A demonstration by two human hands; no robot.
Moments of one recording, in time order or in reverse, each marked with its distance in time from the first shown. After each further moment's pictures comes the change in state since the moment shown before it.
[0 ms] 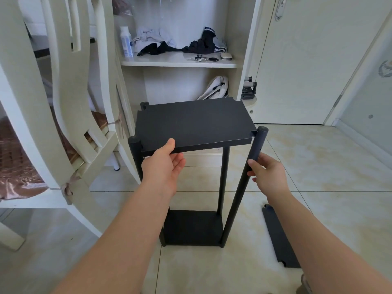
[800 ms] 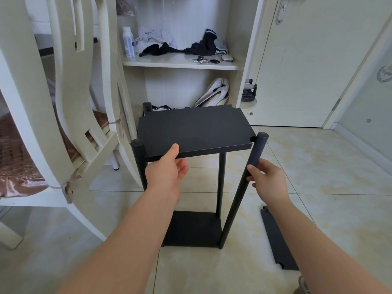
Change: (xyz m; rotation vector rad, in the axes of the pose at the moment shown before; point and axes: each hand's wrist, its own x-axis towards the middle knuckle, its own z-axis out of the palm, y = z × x) left_hand -0.001 -0.014 -0.004 0.023 0.051 0.036; right_hand -0.015 -0.001 -0.001 -0.023 0.009 -0.012
